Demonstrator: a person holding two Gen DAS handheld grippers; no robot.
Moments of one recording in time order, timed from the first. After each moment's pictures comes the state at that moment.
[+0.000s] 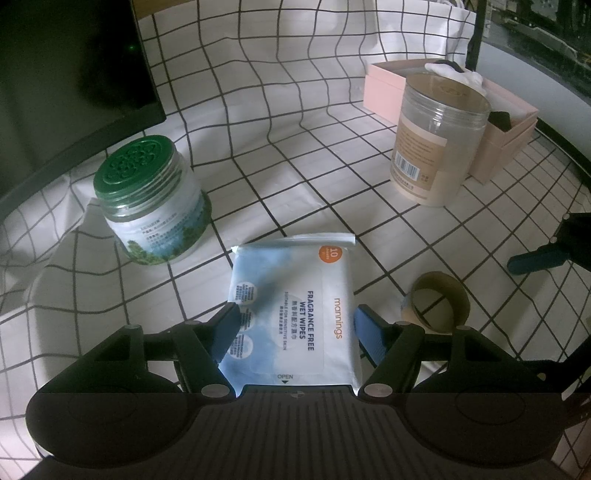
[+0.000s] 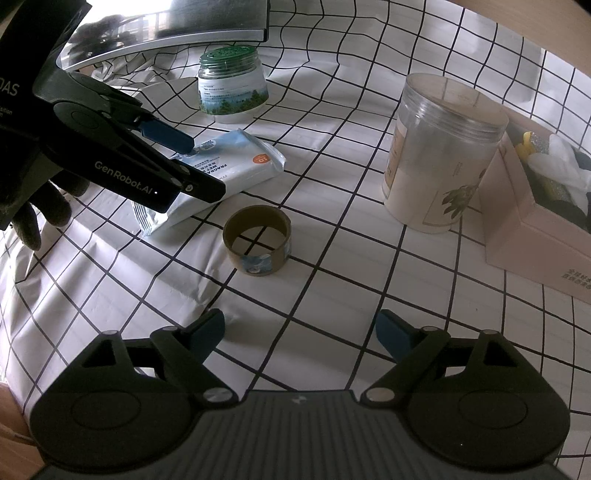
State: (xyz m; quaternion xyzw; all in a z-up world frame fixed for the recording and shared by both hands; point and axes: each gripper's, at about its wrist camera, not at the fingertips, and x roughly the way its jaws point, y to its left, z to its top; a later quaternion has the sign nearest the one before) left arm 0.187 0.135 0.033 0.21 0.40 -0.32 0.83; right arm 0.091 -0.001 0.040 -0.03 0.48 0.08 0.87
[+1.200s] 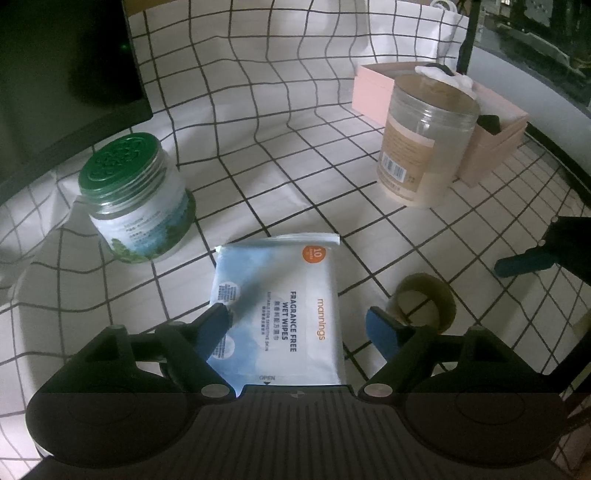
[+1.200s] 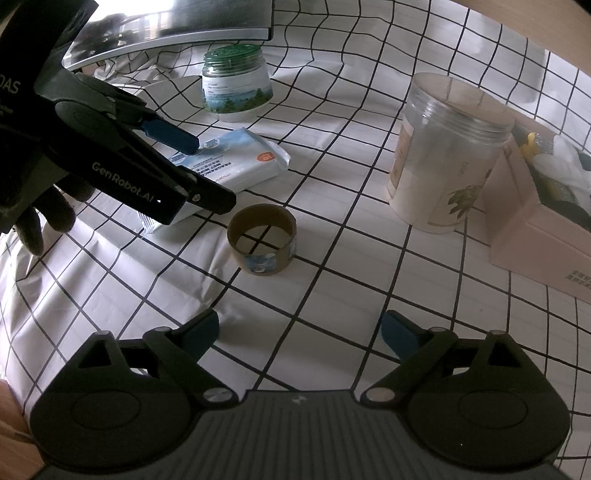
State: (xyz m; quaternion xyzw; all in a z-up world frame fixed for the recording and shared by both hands) left arm 0.185 0.130 0.031 0.19 0.41 -0.34 0.83; right arm 0.091 0.001 0.039 -0.03 0.48 0.08 0.87
